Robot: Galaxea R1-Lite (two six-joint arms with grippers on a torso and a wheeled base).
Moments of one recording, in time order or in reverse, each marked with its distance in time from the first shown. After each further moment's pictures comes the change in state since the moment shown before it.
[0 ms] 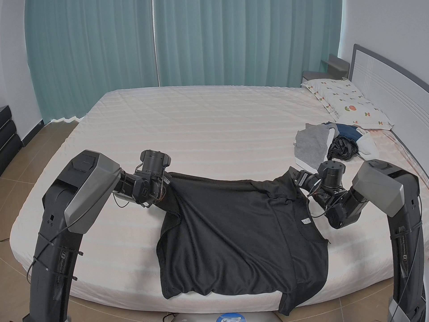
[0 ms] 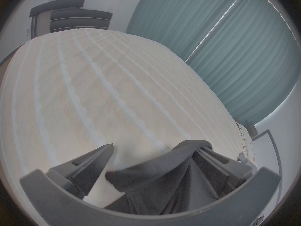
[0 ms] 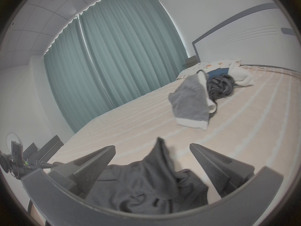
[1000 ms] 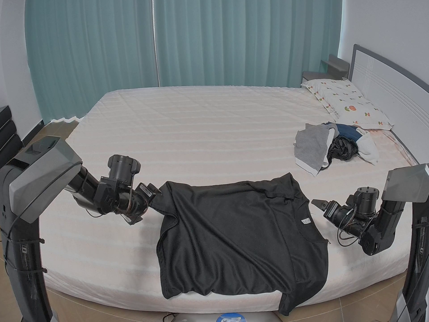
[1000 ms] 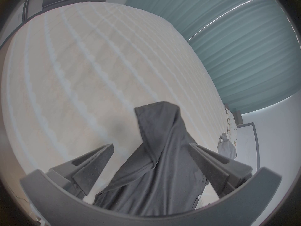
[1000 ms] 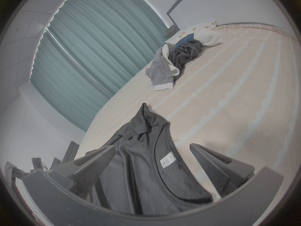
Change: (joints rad) left arm 0.071 -0.320 0.534 -0.132 -0.373 -0.032; right arm -0.140 -0.191 0.636 -0.211 0.288 0.226
